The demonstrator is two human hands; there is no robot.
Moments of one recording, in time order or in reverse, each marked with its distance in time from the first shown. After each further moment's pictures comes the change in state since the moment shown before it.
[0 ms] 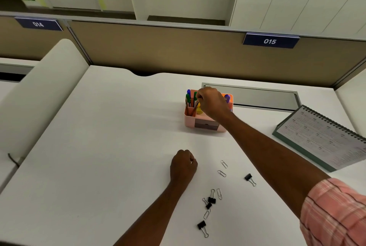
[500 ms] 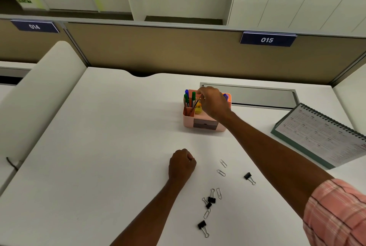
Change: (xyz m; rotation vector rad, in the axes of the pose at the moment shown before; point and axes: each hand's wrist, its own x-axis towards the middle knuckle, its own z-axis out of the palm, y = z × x) left_hand 0.005 0.001 -0.007 -0.076 -0.032 -0.074; right_hand -0.003 0.009 -0.001 0.013 0.020 0.063
